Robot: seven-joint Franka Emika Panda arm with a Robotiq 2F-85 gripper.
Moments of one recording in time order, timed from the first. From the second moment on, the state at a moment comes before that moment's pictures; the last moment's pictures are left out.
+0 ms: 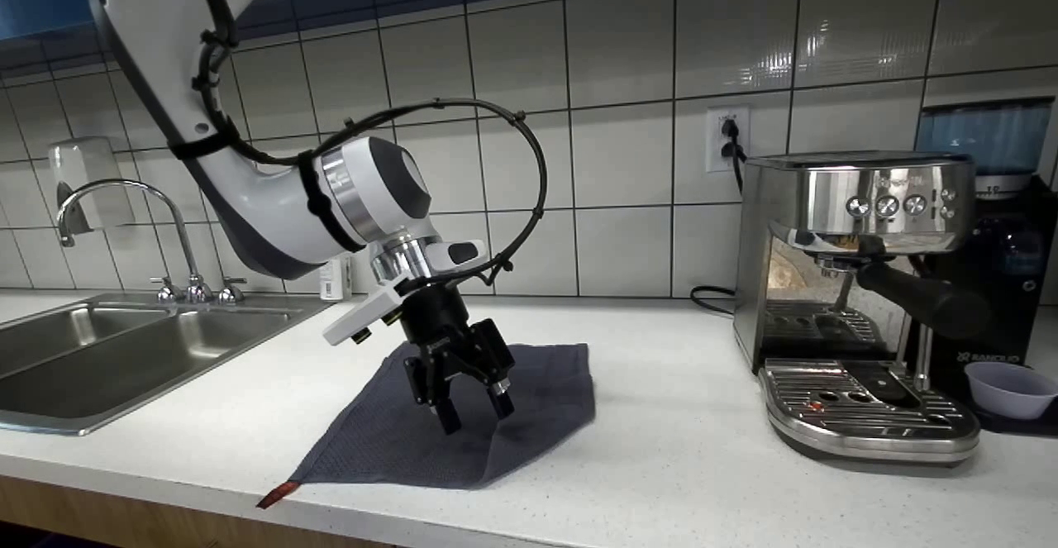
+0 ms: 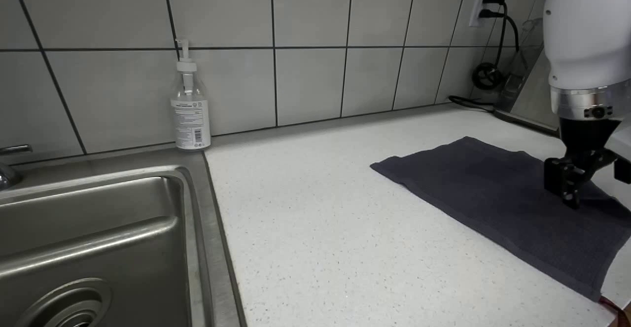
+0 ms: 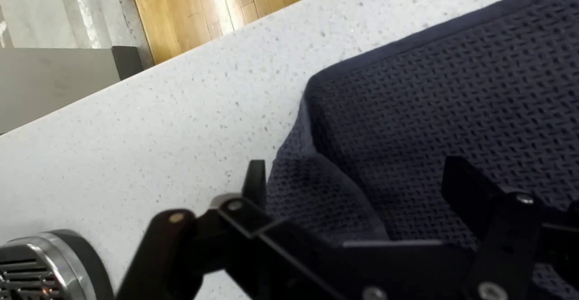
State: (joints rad) arm -0.07 0.17 -0.14 -2.48 -0.68 2.35 0.62
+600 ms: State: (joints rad) arm -0.07 0.21 -0.20 -2.46 -0.68 2.35 0.63
